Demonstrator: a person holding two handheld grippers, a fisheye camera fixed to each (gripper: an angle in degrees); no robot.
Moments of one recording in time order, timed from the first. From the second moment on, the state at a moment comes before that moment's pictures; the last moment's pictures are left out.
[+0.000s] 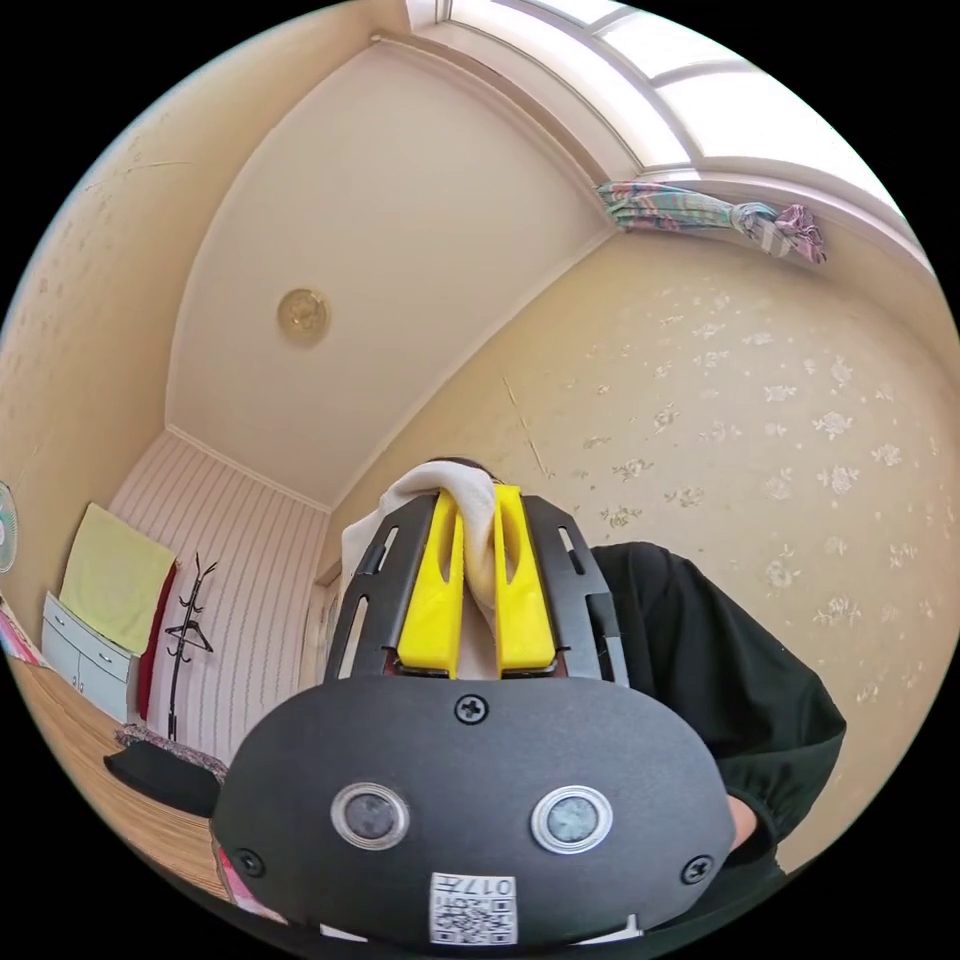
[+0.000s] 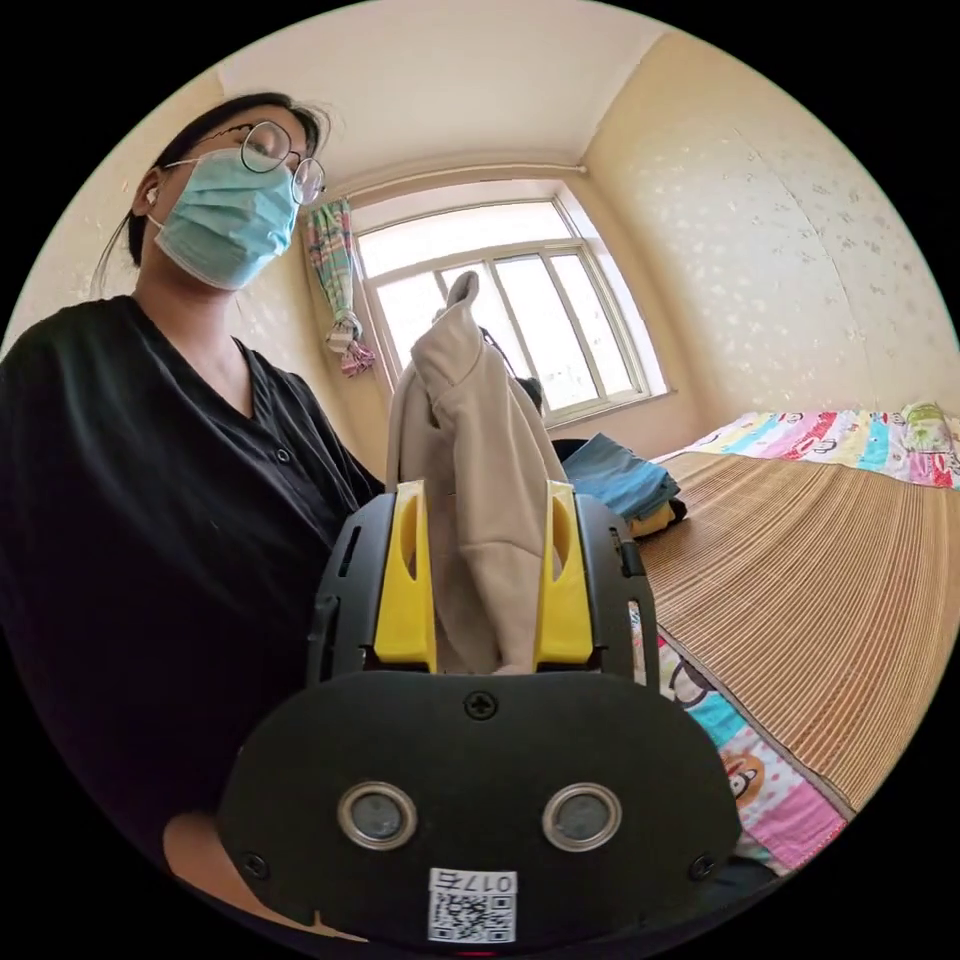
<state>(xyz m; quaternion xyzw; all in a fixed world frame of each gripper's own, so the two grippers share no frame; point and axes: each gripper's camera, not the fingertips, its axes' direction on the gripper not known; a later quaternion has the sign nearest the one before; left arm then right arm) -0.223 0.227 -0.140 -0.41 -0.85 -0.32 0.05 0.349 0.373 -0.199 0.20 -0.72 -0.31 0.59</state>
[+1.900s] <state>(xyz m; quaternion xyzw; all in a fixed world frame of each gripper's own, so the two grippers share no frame) 0.045 0.110 -0.049 -0.17 -0.32 -0.20 -0.91 0.183 0.169 -0.058 -0.09 -0.23 0.00 0.97</state>
